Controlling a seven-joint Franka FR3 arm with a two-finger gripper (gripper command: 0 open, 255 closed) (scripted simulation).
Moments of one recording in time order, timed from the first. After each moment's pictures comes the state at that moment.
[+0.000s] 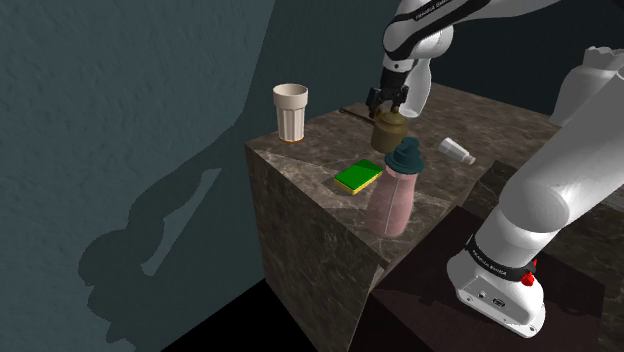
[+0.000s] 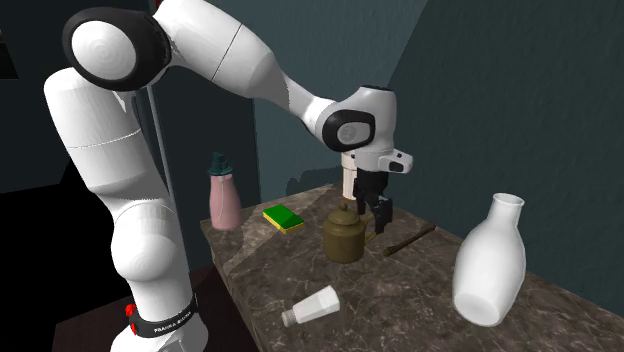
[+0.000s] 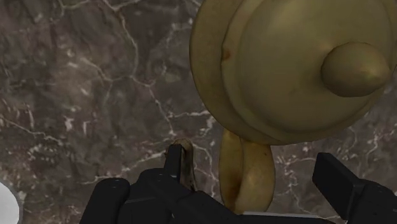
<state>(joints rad) -0.12 -0.14 -0.21 -2.29 0.01 2.21 -0.04</state>
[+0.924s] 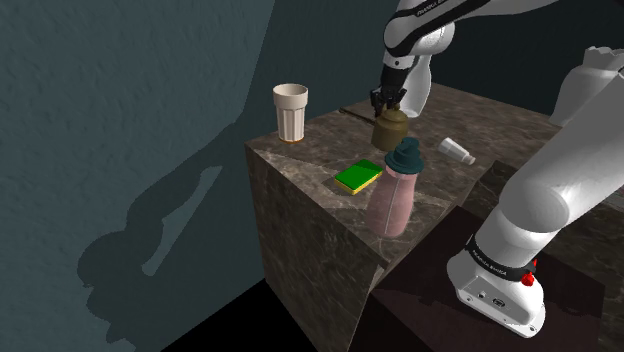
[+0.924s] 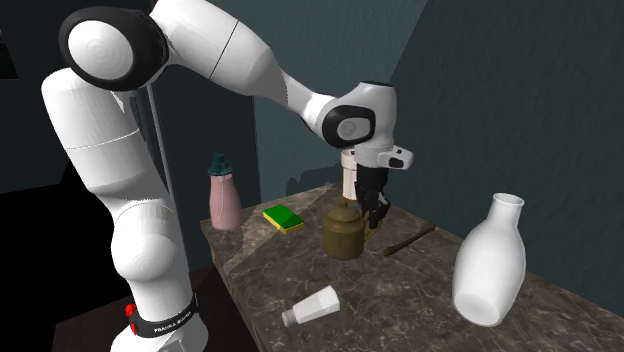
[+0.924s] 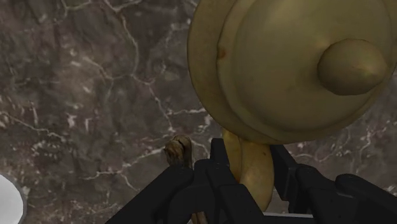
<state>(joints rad) -0.12 -0.15 -0.21 -2.28 0.00 2.19 -0.03</state>
